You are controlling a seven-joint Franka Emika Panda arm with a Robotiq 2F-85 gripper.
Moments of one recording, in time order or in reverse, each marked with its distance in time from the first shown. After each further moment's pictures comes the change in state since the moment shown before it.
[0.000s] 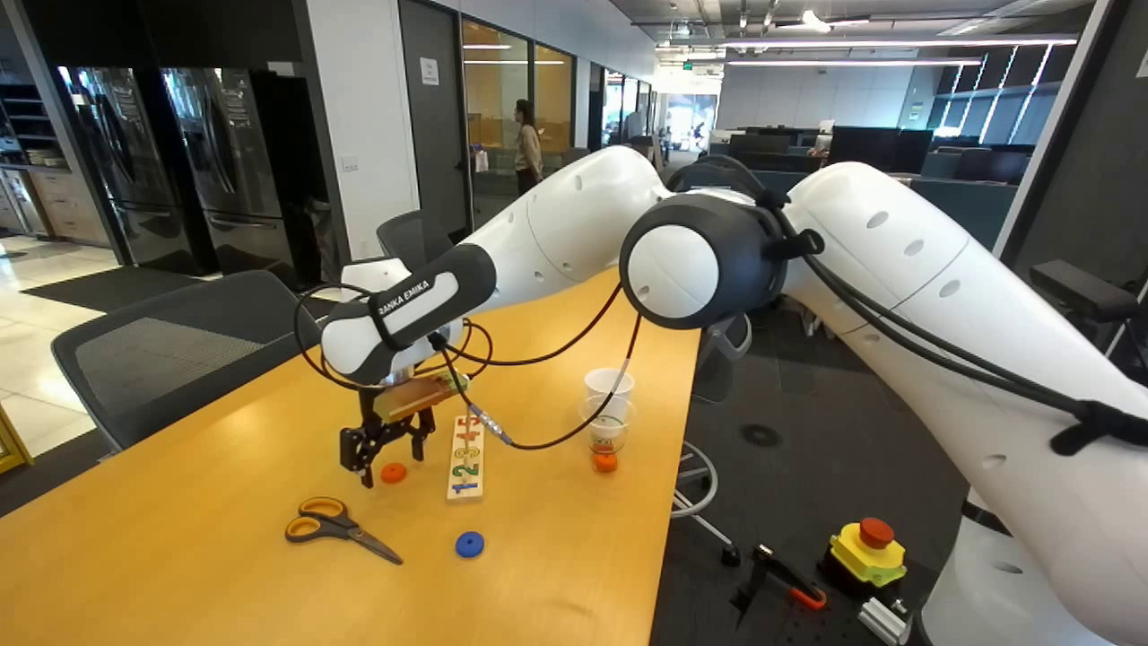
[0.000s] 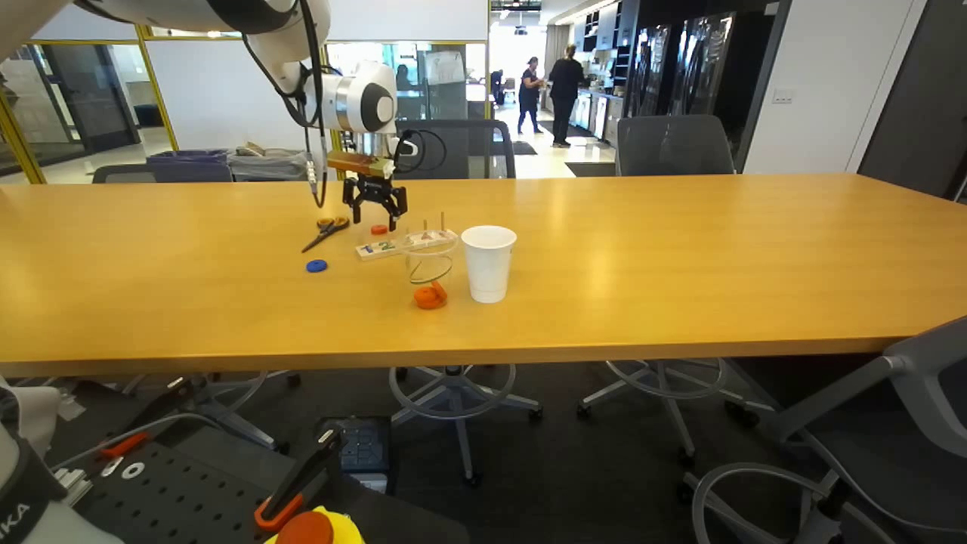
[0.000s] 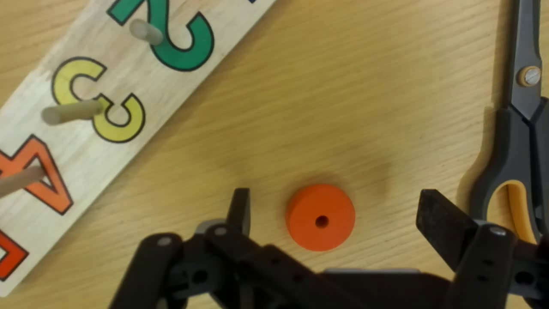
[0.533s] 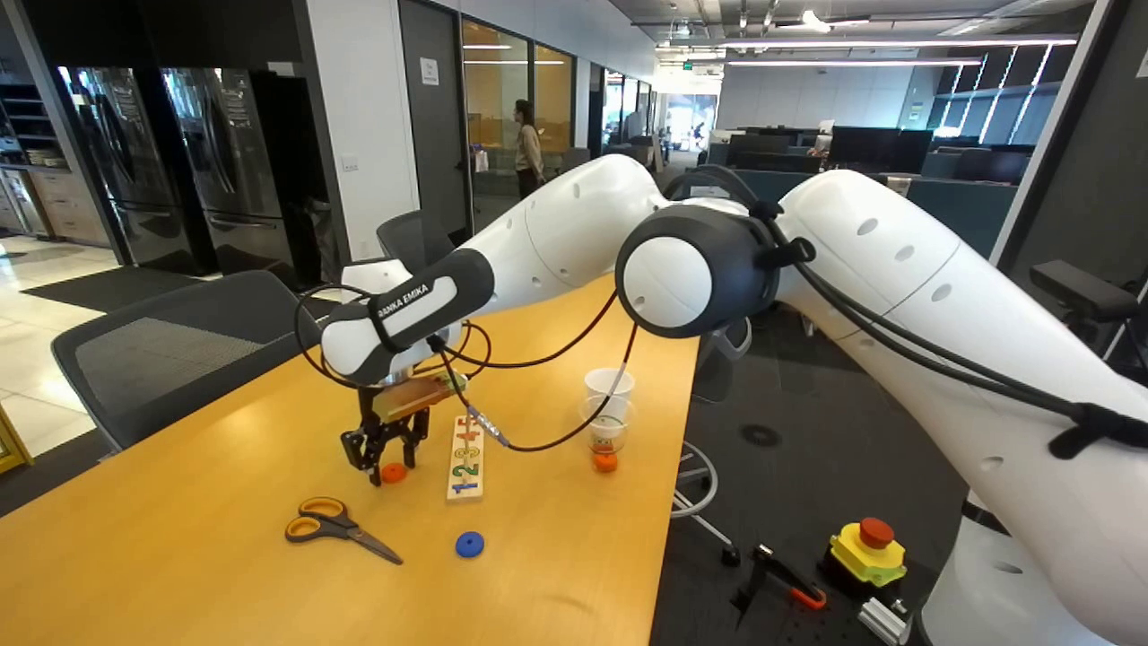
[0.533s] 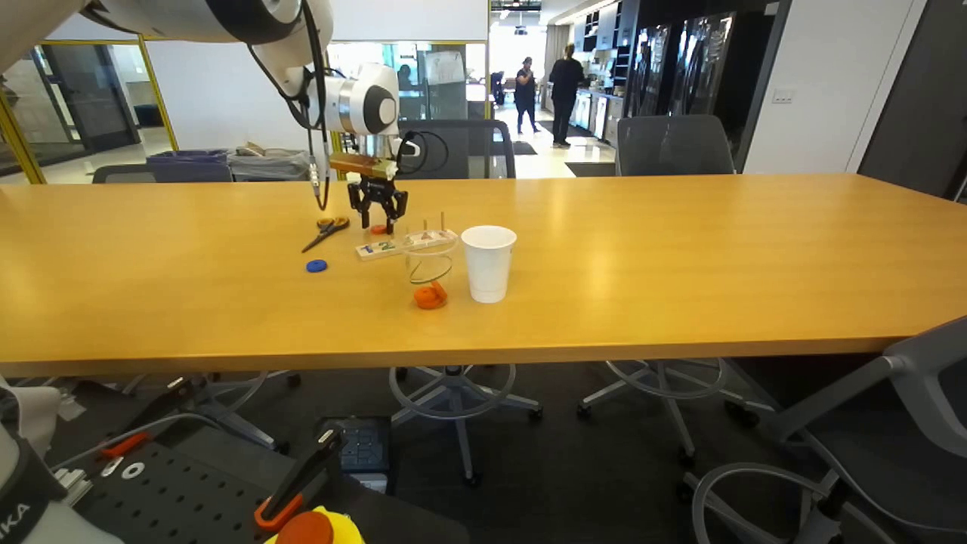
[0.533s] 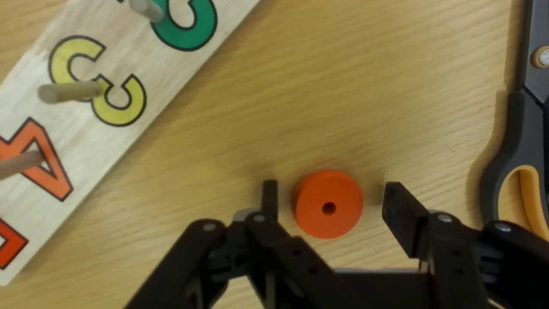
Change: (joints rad) arm 0.000 0.026 -0.005 0.039 0.000 0.000 0.000
